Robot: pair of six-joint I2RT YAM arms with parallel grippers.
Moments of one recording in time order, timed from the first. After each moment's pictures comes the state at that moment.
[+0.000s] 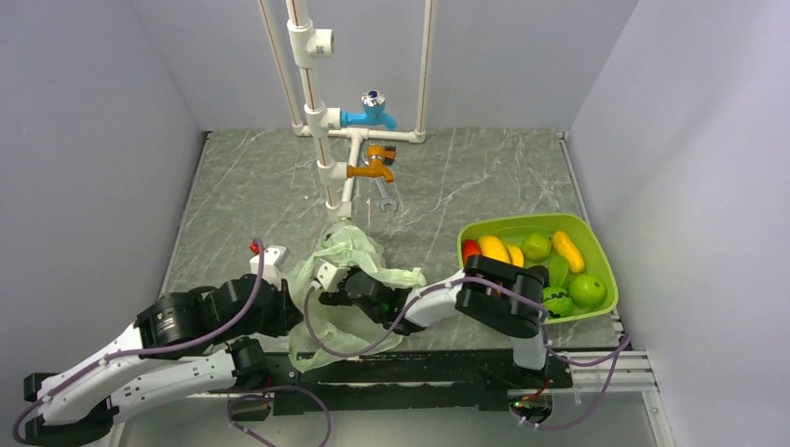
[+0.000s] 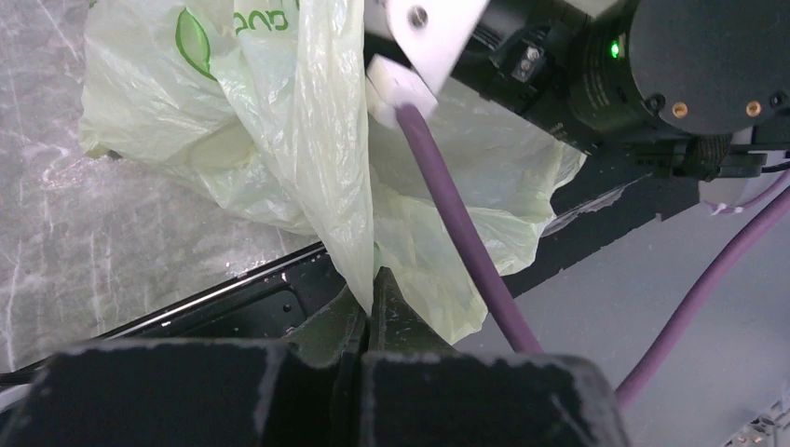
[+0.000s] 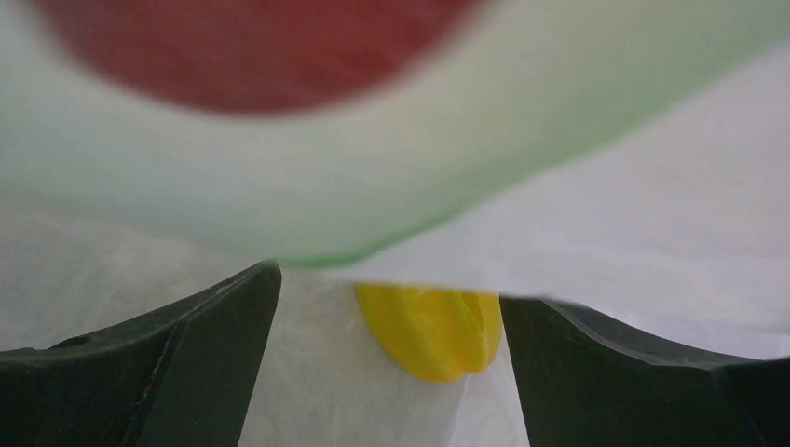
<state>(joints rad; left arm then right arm) -1.11 0.49 0.88 -1.17 -0.26 -0.83 1.26 1.91 0.86 0.68 0.51 -0.44</state>
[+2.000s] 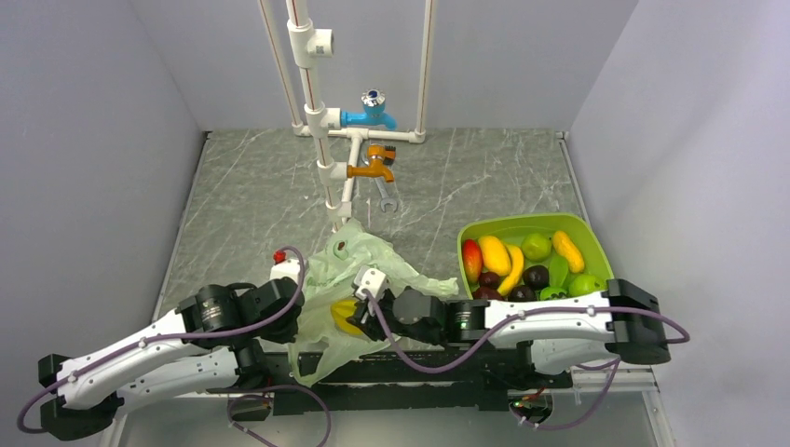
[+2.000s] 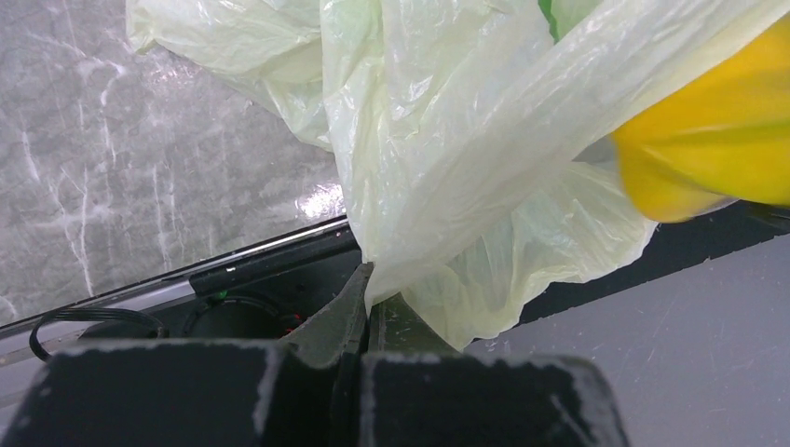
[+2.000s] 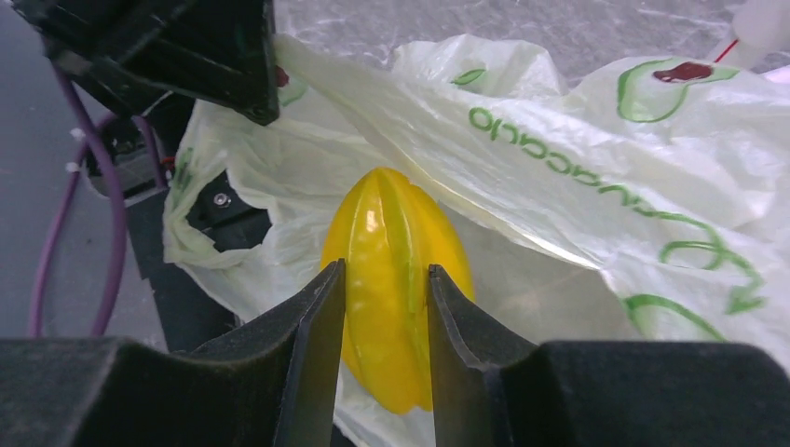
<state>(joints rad) -1.11 0.65 0.79 -1.25 -0.27 -0.83 1.44 1.27 0.74 0.18 0.26 0.14</state>
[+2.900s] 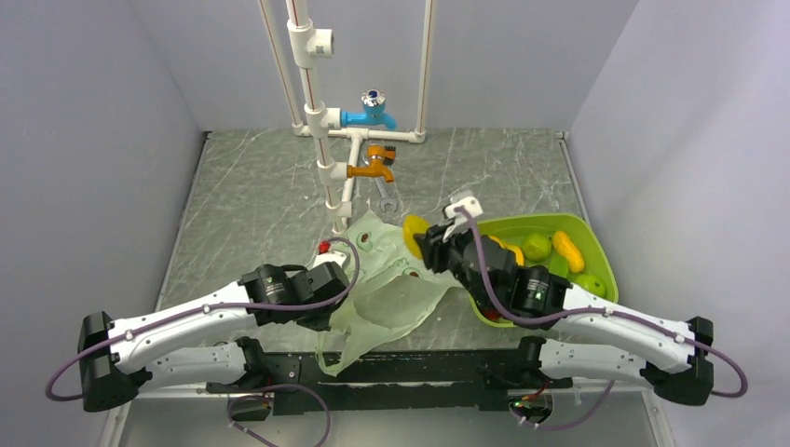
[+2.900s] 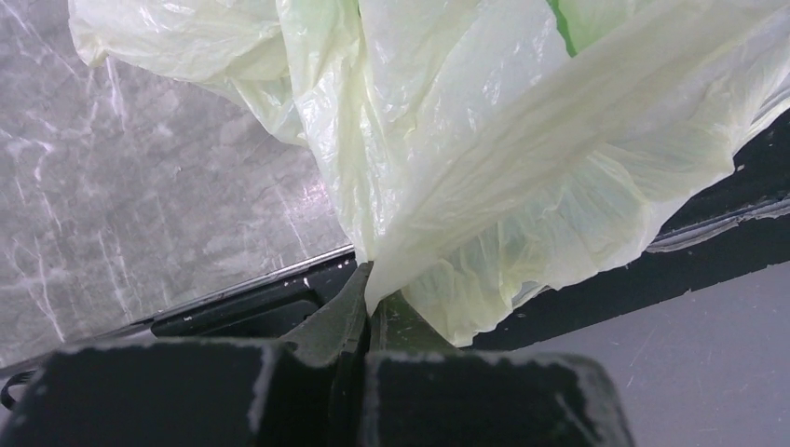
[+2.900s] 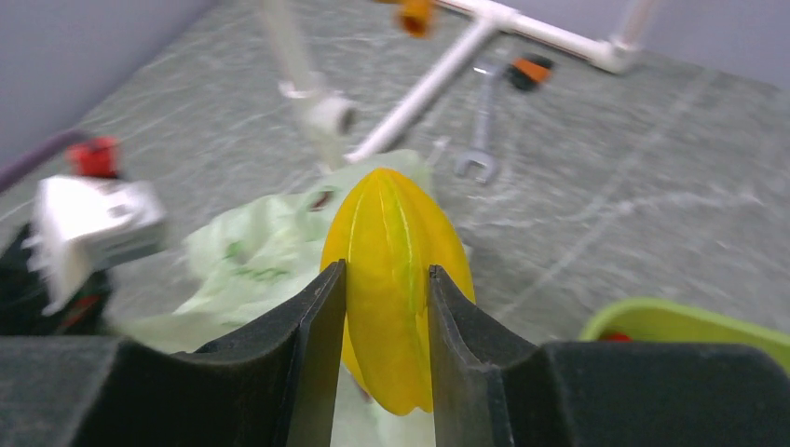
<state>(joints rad) -1.11 0.98 0.83 -1.05 -0.22 -0.77 1.23 0.89 0.89 -0.20 0.61 0.21</state>
